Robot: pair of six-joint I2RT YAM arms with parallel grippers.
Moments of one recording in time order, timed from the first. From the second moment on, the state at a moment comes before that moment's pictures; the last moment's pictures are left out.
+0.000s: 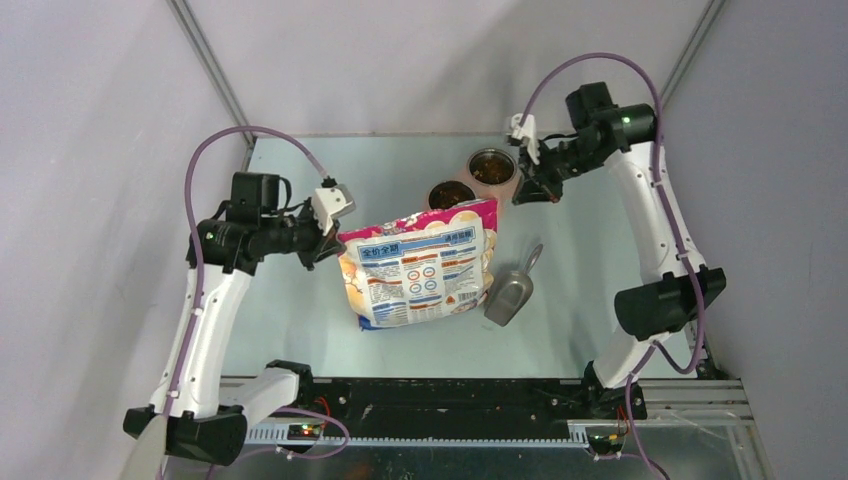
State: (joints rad) left arm -0.15 1.05 1.33 -1.14 0.63 0.69; right arm 0.23 1.73 2.05 -1.50 -0.81 -0.96
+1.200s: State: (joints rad) left arm 0.21 0.74 0.99 -0.58 0.12 0.14; right arm -0.06 1.24 1.33 -0.67 -0.42 -0.11
